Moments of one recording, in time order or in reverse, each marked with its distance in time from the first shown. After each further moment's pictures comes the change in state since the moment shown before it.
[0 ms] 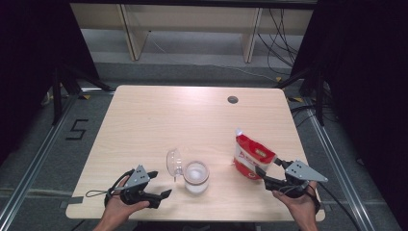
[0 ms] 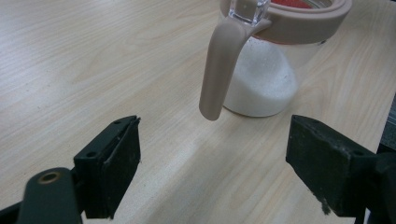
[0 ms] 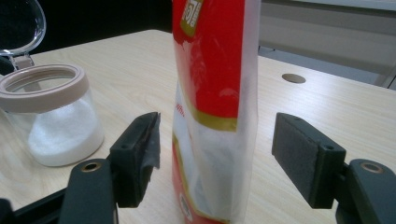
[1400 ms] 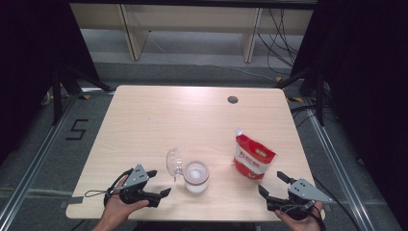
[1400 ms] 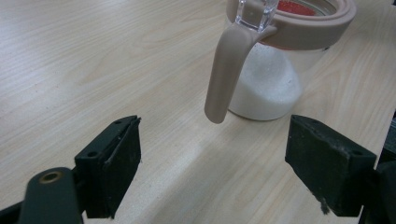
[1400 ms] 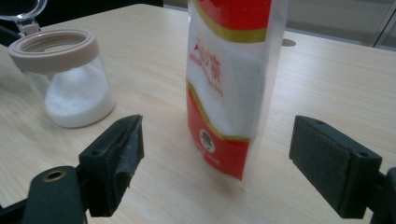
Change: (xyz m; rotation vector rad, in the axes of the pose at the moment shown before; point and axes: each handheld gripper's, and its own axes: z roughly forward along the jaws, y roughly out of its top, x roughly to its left) left arm 0.002 0.002 -0.003 0.000 0.018 0.006; right arm 0.029 -0.020 -0.033 0.087 -0.068 0.050
